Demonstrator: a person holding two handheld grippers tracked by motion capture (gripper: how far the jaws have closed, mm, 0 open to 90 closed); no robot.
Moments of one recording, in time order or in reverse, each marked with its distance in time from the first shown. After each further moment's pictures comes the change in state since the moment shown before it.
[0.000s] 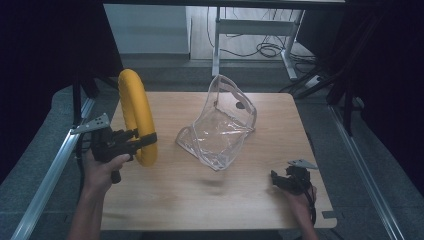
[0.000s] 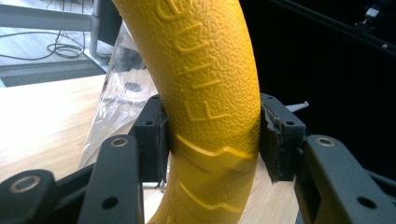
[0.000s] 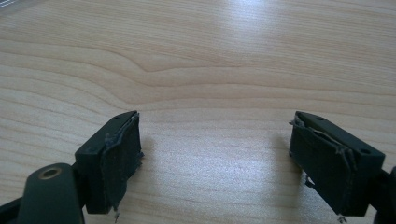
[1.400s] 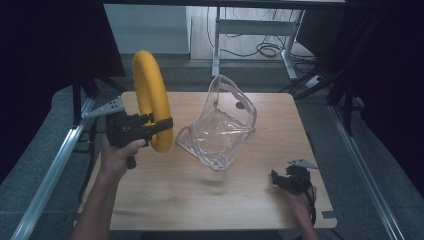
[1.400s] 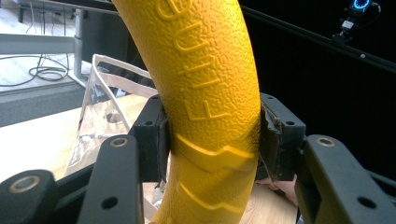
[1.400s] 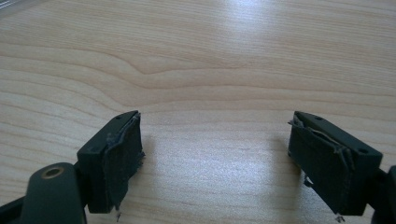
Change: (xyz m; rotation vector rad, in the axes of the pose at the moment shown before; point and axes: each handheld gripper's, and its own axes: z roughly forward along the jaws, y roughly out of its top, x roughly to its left) left arm -0.021 0.039 0.033 -0.044 -0.059 0.053; right arm 0.000 0.001 0.001 -0.002 -0.007 0.008
